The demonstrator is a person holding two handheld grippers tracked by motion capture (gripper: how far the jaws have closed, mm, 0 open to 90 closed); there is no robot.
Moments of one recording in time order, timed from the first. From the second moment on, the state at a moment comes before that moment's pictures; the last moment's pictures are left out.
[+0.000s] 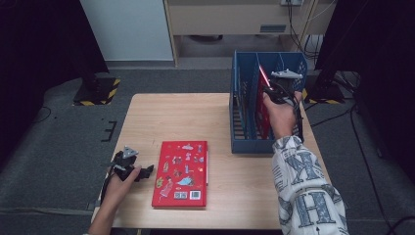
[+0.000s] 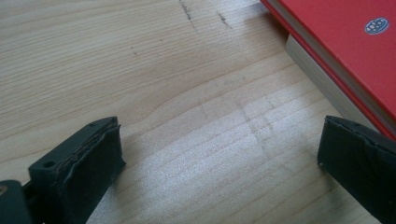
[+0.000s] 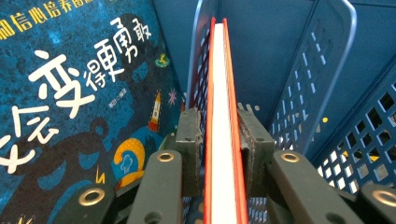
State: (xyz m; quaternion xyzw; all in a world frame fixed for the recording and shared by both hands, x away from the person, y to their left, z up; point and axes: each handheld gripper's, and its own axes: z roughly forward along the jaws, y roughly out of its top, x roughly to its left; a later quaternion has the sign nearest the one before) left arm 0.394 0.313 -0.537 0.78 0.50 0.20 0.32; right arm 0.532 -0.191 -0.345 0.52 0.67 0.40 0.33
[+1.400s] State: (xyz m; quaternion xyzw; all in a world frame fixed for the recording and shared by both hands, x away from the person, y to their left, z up) left arm 0.394 0.313 -0.537 0.78 0.50 0.20 0.32; right arm 0.550 -0.175 -0.351 0.55 0.65 0.37 0.37
